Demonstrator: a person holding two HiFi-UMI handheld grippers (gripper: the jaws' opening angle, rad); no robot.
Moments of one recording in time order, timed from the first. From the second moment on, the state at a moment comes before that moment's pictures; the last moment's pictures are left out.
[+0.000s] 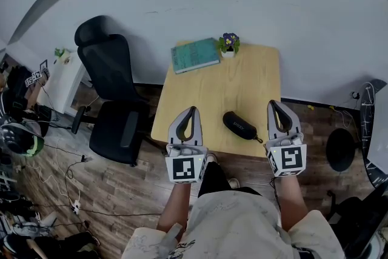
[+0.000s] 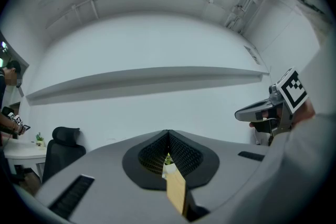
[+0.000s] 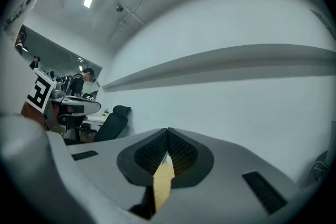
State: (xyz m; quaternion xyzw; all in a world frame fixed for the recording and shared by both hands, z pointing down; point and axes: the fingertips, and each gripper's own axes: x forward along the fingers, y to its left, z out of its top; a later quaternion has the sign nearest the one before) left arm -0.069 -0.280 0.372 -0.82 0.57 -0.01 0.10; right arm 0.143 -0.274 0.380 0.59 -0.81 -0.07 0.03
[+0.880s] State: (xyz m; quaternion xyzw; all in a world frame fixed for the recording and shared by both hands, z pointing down) left arm -0.067 -0.267 0.373 -0.82 0.57 -0.01 0.10; right arm 0.152 -0.265 0.387 0.60 -0.80 -0.06 0.03
